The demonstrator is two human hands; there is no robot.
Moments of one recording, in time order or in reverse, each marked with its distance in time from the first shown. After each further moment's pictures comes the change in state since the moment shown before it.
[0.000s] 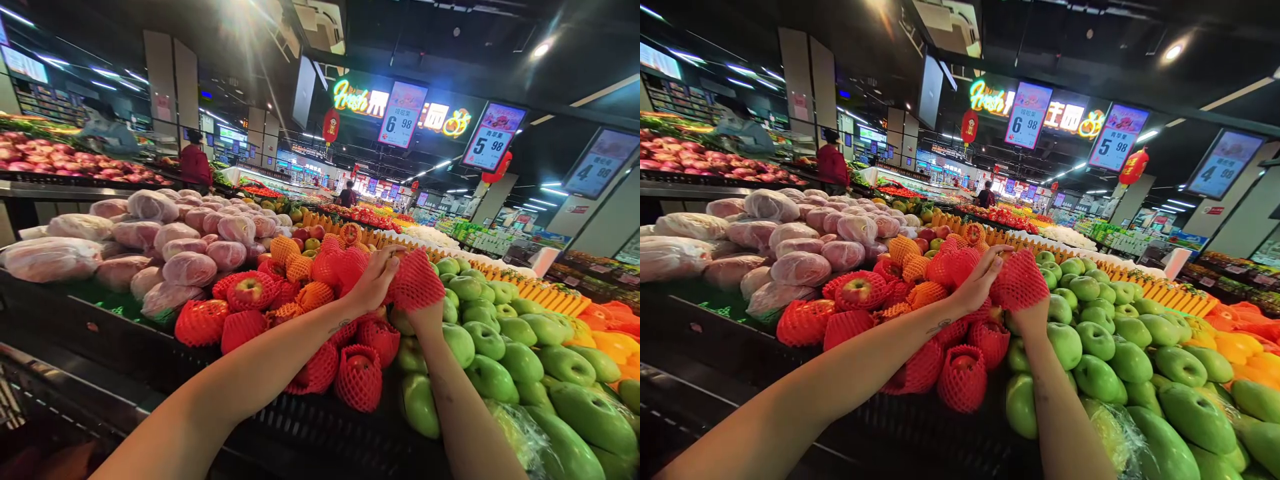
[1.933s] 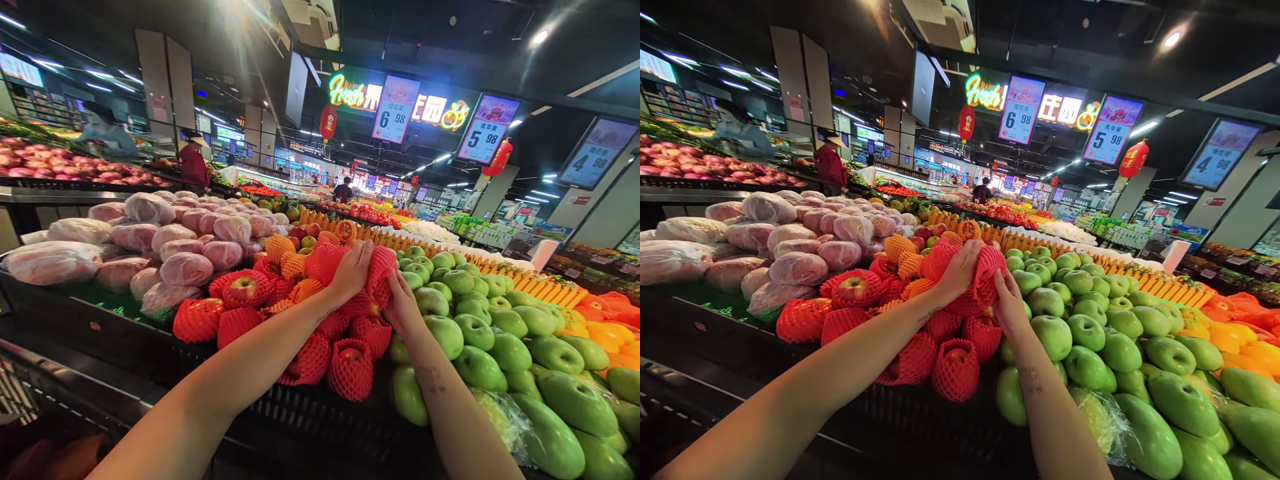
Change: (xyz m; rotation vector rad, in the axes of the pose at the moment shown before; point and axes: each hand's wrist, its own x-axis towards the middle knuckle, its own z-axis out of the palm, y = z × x) left_hand 0.009 -0.002 -0.014 0.158 0.196 -0.153; right_hand -0.008 -0.041 0.011 1.201 -0.179 0.707
